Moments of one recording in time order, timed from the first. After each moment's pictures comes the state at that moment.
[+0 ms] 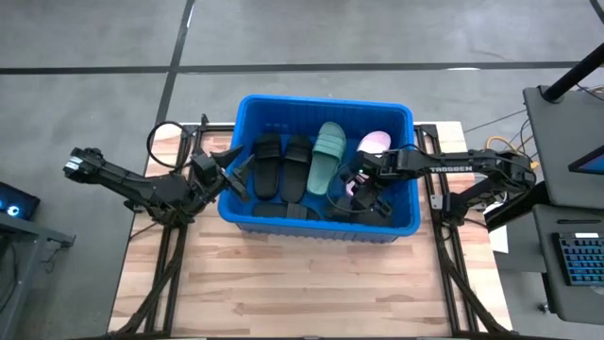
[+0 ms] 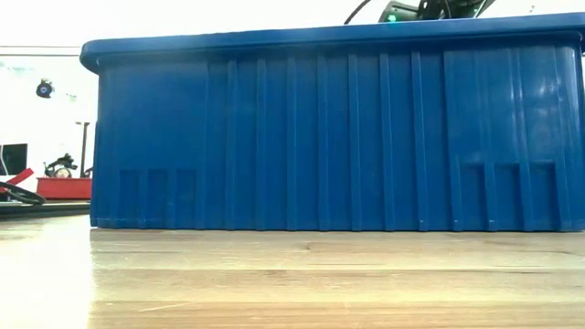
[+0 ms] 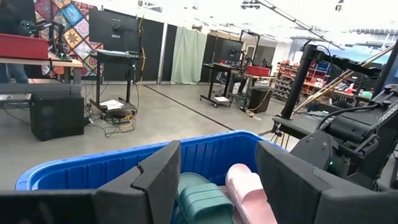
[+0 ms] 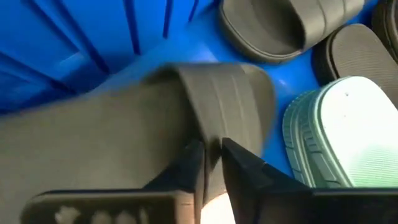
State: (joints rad) left arm -0.35 0.96 0.86 0.27 -1.18 -0.10; right arm -0.22 1.41 0.95 -0.67 -0.29 -1.03
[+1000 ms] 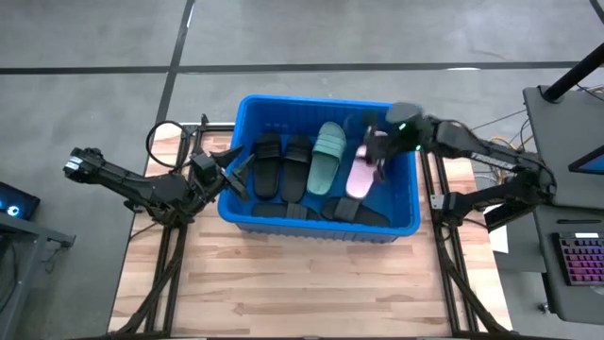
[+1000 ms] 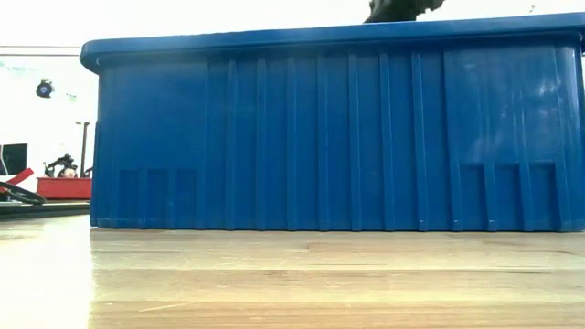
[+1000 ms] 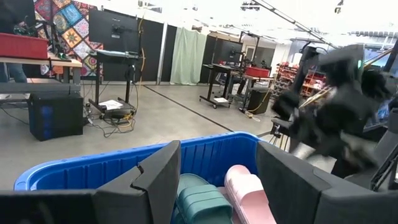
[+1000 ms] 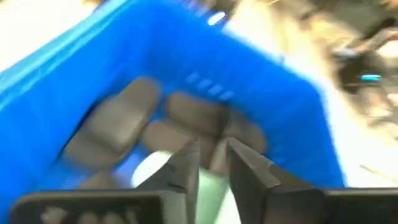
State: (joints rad) left arm -0.35 0.96 0.86 0.28 -1.18 -0.10; right arm -0.35 1.20 1.18 -0.55 -0.29 -0.65
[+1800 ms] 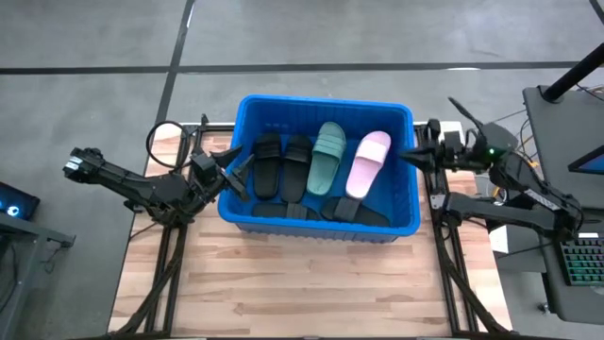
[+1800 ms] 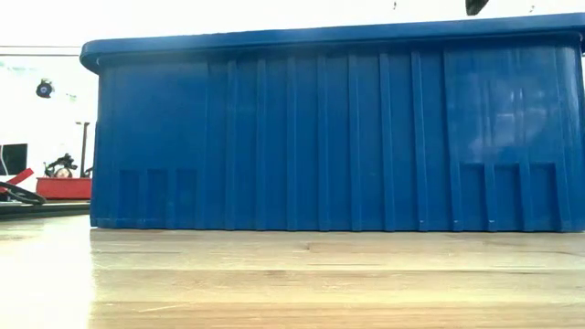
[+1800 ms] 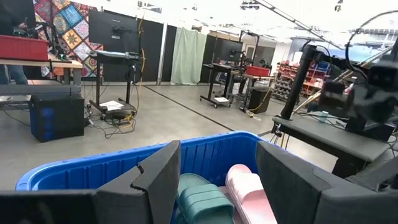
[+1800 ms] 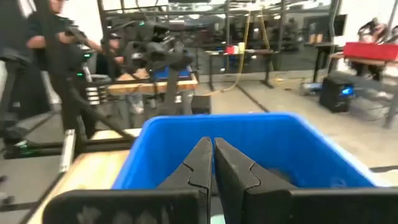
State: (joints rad) left arm -0.35 0.96 0.86 0.28 -1.18 -0.09; right arm -0.44 0.55 0.86 -0.31 -0.35 0.01
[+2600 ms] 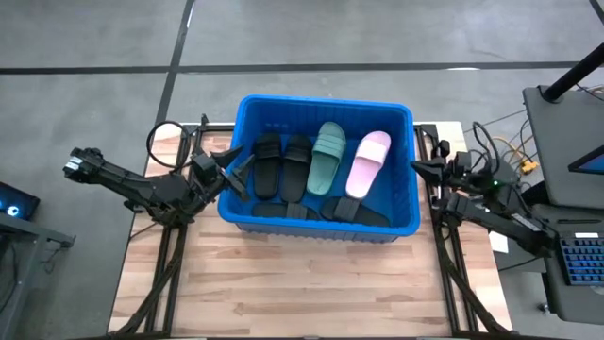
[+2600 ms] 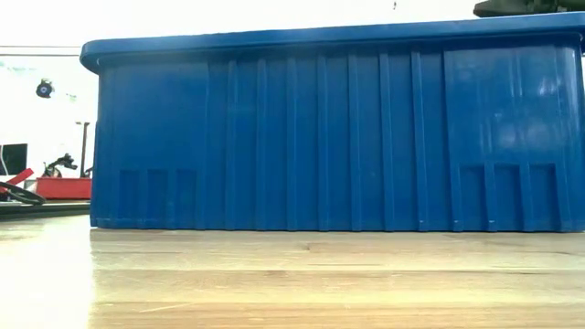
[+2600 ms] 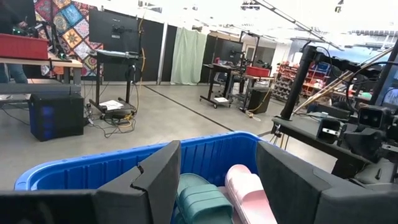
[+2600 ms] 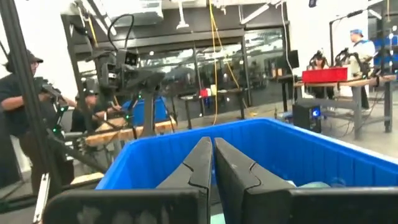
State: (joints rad) left arm -0.35 0.96 0.86 0.28 -1.18 -0.10; right arm -0.45 0.00 0.38 -0.18 -0.21 0.18
